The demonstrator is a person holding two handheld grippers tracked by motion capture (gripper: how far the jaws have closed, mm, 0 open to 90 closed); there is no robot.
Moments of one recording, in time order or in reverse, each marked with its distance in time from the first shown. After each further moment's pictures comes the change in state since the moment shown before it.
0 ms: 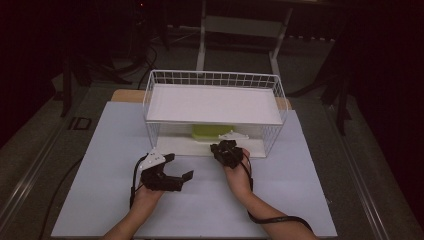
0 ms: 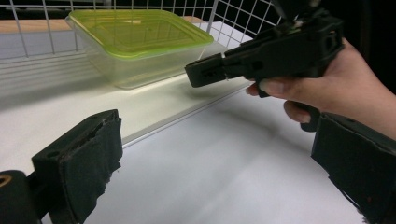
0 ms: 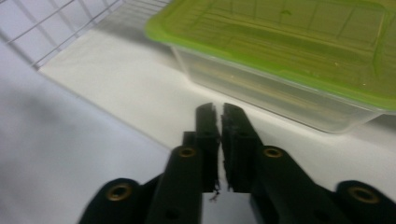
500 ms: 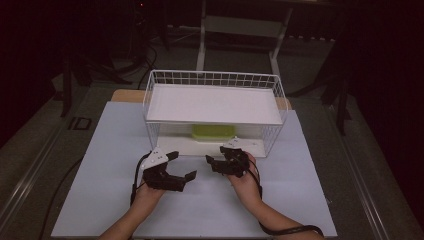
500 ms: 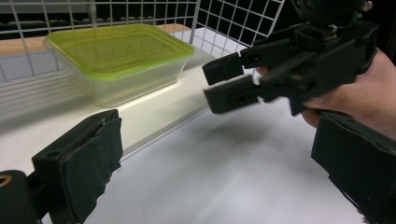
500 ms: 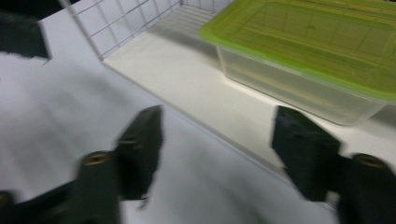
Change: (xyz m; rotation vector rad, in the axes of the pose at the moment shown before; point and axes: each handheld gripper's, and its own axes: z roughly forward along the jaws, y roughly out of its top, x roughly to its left) left arm -0.007 0.013 0.001 -0.005 -0.050 0.059; right arm 0.007 -0.009 -0.038 -0.049 0.107 -0.067
